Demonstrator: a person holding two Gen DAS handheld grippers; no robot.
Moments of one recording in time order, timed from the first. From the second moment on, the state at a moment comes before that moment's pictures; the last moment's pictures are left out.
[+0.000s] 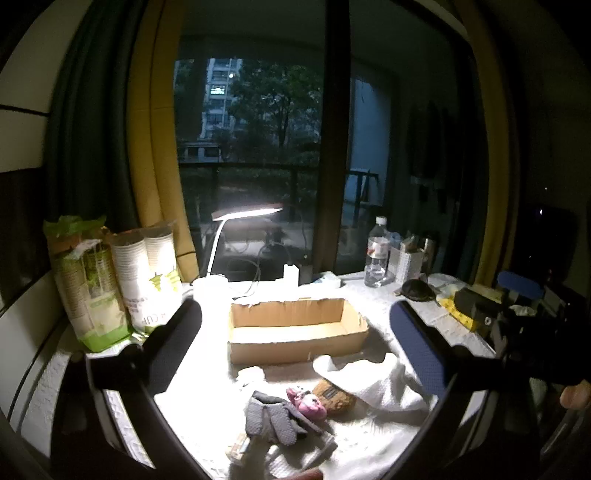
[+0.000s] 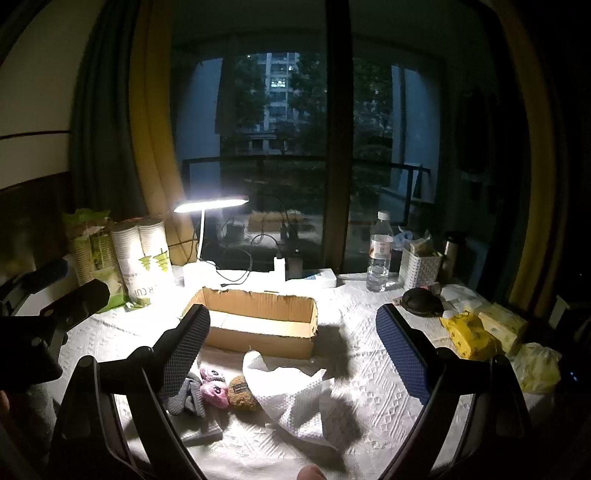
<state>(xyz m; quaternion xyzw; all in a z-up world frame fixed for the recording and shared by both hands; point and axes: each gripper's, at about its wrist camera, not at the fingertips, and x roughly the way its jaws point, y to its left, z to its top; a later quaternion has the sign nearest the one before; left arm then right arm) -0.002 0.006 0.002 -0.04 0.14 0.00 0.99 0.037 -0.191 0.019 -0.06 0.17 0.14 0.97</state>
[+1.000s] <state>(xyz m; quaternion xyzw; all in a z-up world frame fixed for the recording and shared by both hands) -0.004 0.006 -0.003 -0.04 0.15 0.01 0.99 0.037 -0.191 0.017 -0.06 0.17 0.14 0.97</state>
